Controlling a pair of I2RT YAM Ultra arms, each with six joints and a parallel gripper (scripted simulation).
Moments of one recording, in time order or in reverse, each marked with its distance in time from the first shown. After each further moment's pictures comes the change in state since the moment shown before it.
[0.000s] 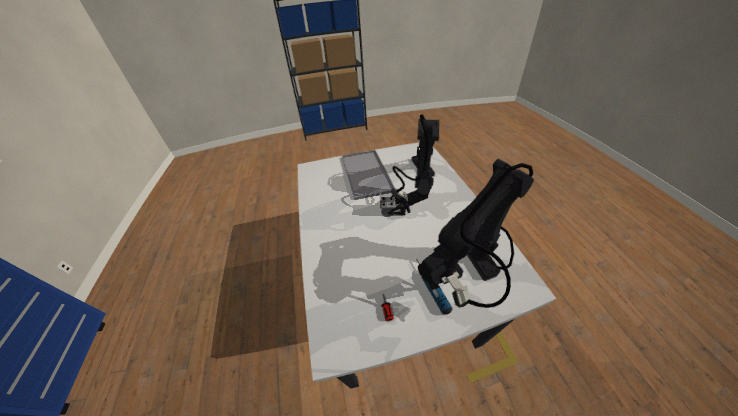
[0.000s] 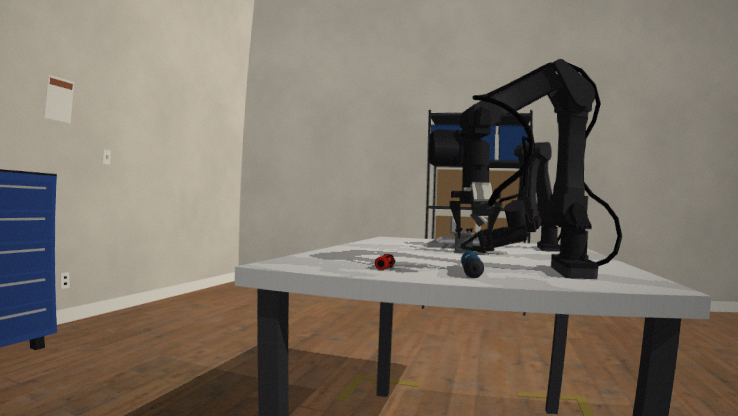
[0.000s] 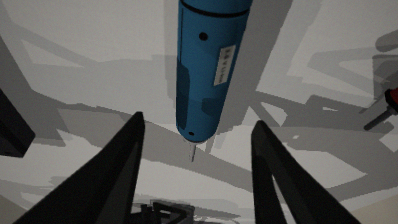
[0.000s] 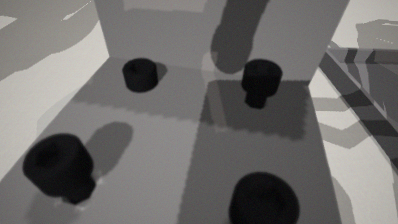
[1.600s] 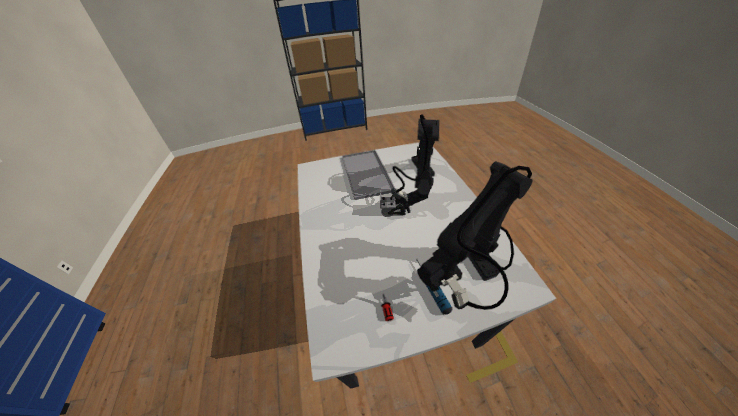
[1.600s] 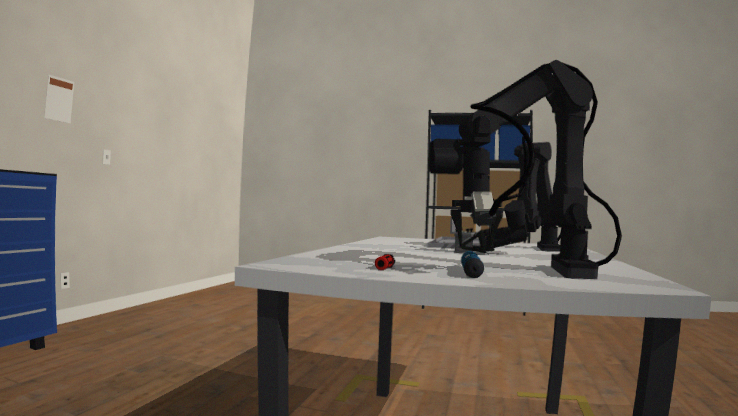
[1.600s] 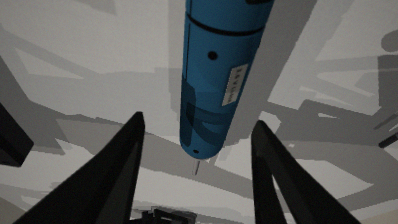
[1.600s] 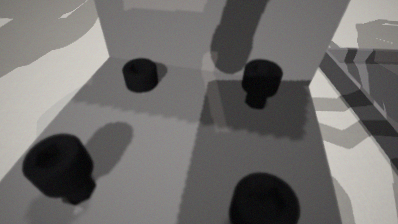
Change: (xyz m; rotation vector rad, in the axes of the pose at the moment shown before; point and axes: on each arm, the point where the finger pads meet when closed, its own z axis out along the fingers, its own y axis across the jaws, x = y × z) left arm 0.001 0.004 0.018 -0.019 0.004 0.000; right arm 0.000 0.000 0.000 0.000 0.000 -0.001
